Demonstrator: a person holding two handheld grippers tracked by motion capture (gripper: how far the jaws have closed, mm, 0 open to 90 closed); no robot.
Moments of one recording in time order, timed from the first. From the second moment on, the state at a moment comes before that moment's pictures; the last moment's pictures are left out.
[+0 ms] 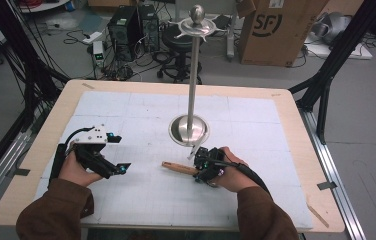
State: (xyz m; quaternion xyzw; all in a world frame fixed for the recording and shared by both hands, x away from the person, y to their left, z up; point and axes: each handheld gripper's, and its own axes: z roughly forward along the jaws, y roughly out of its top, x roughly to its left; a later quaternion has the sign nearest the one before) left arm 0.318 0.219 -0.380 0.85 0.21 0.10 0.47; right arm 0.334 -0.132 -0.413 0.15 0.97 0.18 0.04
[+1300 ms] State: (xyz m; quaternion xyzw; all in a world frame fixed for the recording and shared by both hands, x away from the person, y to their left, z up) left arm 0.317 0.219 -0.380 0.85 0.21 0.10 0.47; right arm 0.333 -0.128 -0.405 0.15 0.97 0.18 0.05
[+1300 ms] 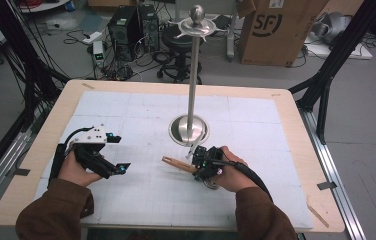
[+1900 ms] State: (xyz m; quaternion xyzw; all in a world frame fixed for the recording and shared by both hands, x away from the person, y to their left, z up) left arm 0.315 0.220 -0.376 0.84 0.20 0.09 0.50; right arm 0.321 -0.158 -0.374 0.17 0.93 0.31 0.06
